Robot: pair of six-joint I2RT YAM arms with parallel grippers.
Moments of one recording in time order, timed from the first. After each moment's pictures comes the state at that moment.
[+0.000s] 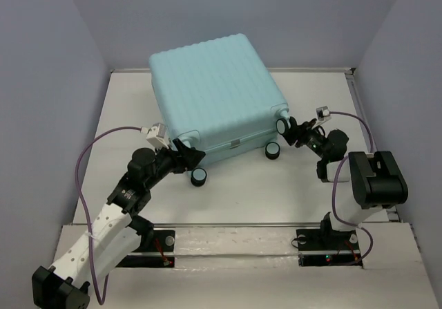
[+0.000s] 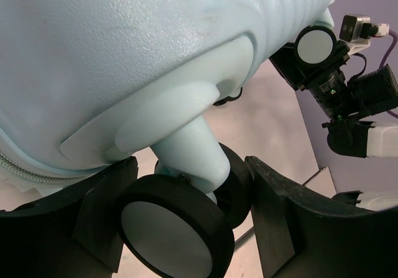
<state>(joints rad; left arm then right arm) -0.49 0.61 0.45 -0.07 0.17 -0.75 0.00 1.60 0.38 1.23 -0.69 0.52</state>
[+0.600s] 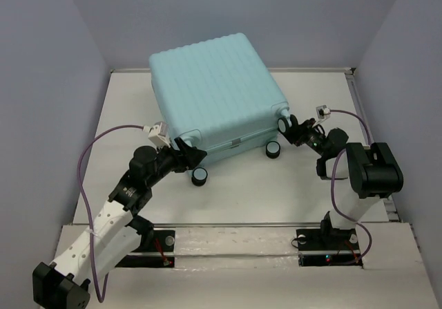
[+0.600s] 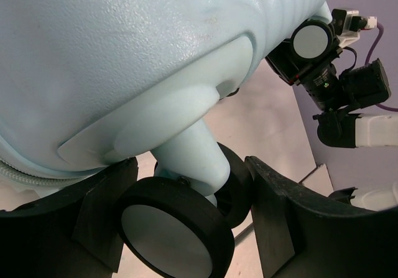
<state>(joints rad) -0.49 0.64 0.46 -0.06 0.19 -0.76 -0.02 1.71 0.43 1.33 -0.74 0.62</state>
